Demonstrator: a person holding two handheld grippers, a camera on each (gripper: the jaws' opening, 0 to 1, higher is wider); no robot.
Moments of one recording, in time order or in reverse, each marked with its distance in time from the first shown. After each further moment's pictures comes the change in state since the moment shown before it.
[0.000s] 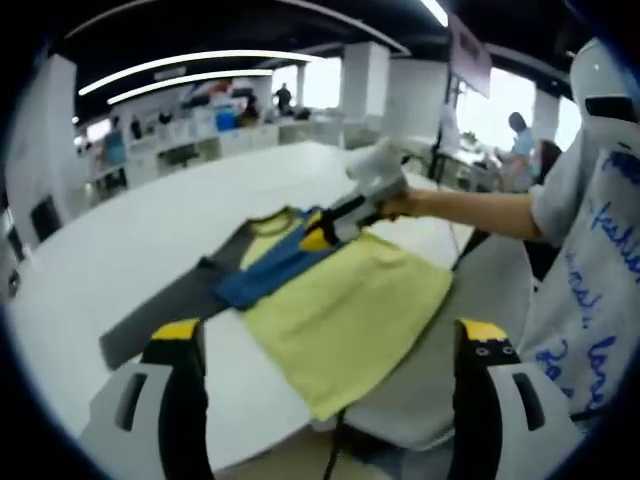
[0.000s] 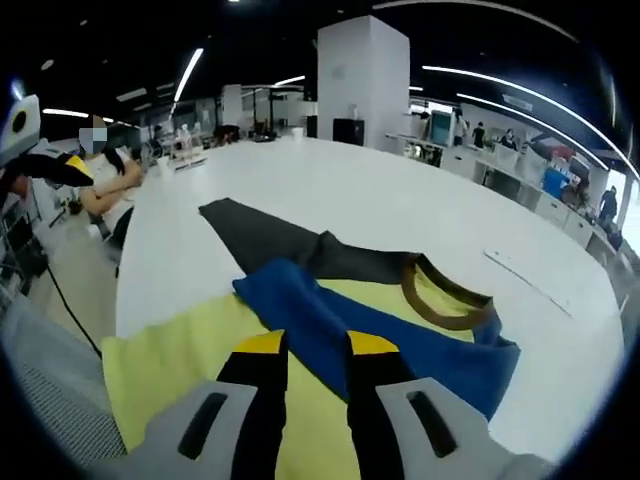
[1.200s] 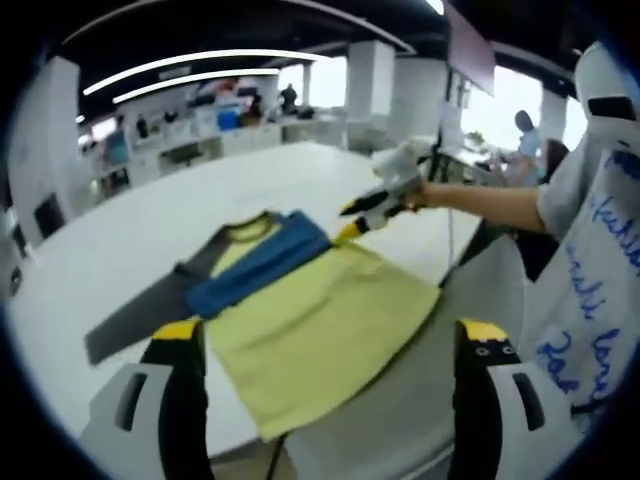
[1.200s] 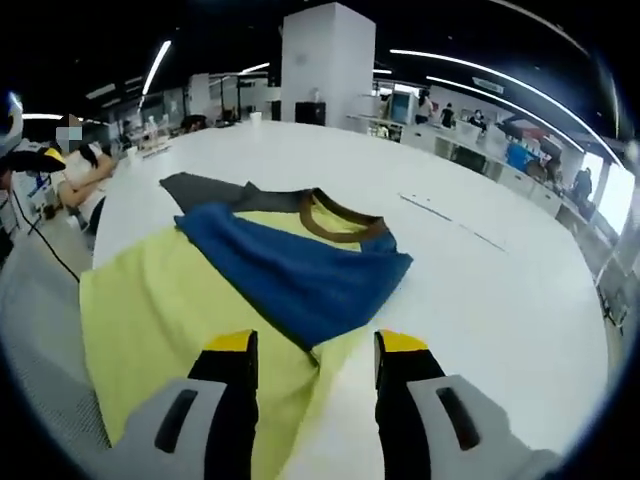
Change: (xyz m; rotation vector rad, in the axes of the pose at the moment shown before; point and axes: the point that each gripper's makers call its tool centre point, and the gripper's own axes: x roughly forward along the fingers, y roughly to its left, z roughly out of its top) left arm 0.033 -0.060 0.016 -0.016 0.008 0.047; right arm -0.084 -0.107 -0.095 0.084 0.069 -0.133
